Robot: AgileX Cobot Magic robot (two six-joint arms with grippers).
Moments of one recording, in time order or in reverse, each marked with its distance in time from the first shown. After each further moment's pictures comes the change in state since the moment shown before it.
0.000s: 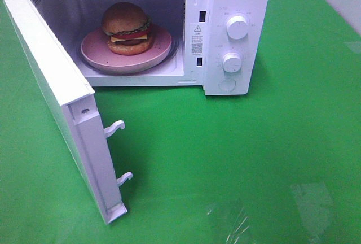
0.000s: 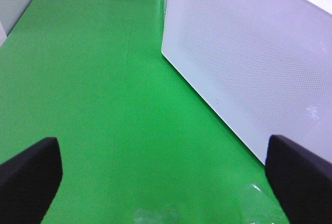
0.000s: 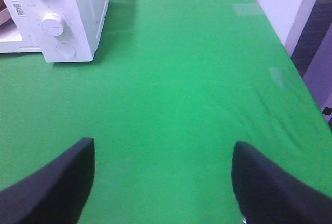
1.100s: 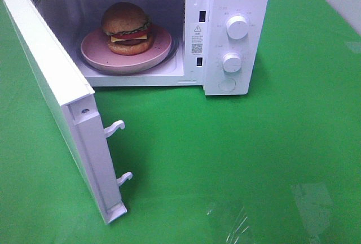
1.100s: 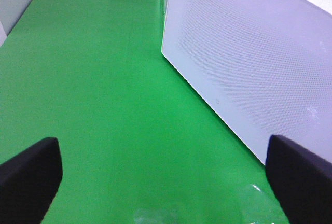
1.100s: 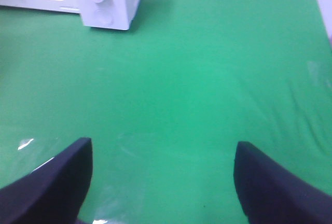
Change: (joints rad) left arm 0.000 0.000 0.000 0.000 0.000 0.000; right arm 0.135 0.197 -0.128 -0.003 0.074 -0.007
